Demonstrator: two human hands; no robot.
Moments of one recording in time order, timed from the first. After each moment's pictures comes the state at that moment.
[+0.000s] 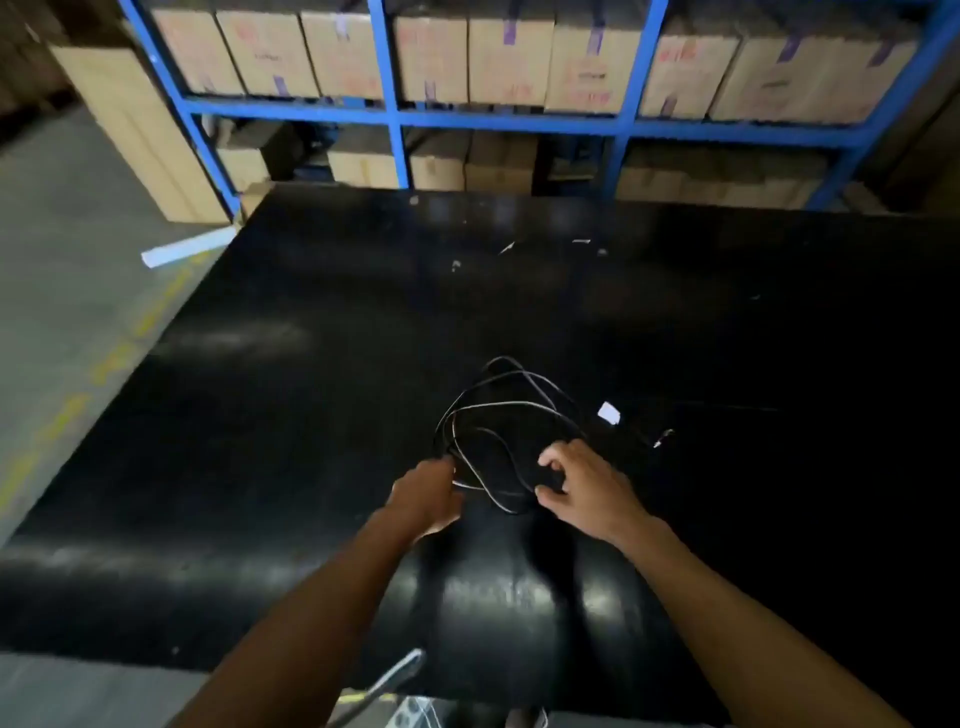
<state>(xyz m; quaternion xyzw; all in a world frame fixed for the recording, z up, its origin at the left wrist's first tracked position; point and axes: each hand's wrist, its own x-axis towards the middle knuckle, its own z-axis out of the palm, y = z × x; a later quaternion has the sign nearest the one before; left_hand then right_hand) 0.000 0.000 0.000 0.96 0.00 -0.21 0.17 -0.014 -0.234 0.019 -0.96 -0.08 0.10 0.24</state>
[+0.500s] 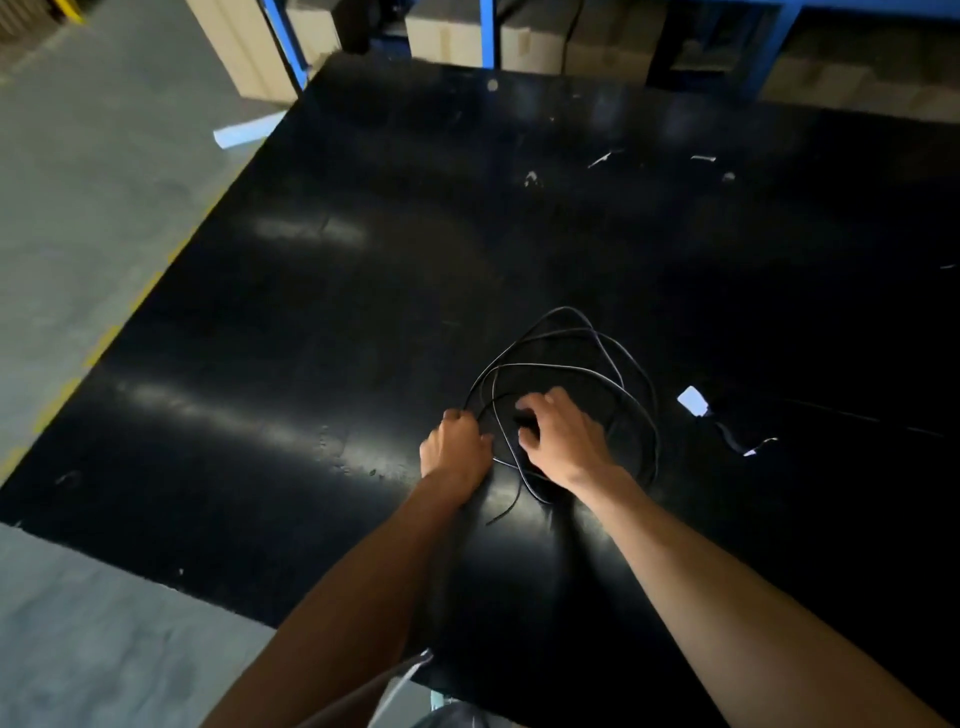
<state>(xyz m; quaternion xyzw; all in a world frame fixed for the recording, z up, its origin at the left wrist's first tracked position) 0.050 -0.018 -0.066 0.95 0.20 -0.15 0.18 0.083 -0.164 -0.061 -0.96 -0.14 0.15 0.21</state>
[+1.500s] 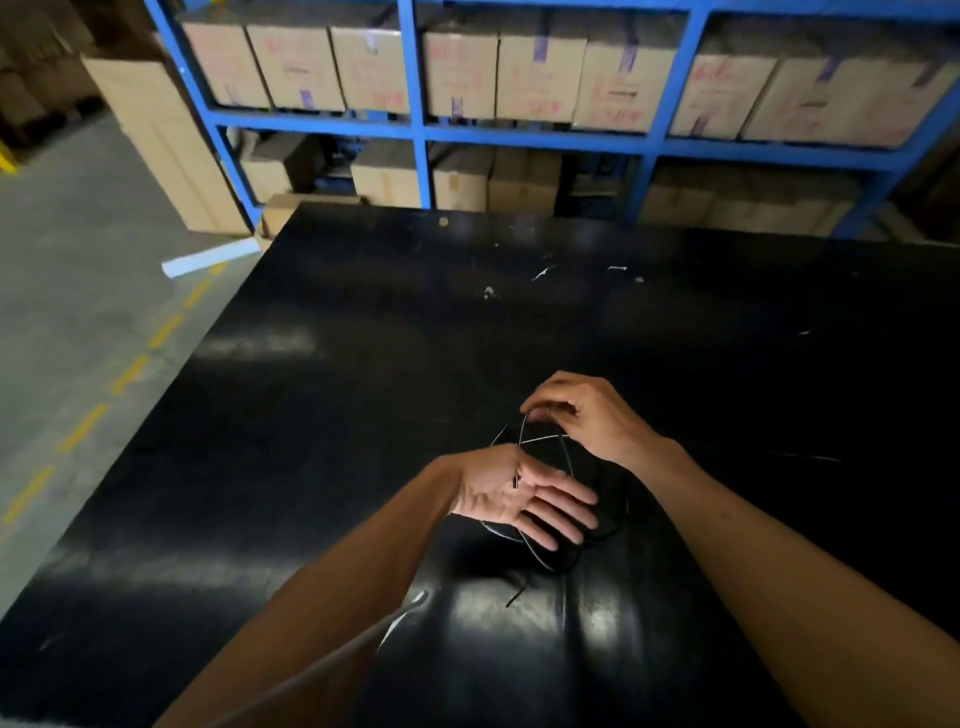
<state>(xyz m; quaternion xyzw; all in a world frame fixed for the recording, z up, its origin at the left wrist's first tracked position) 0.094 0.004 0.069 0.51 -0.13 -0.62 0.59 0.131 -0.181 0.080 -0.88 -0.29 0.00 0.38</state>
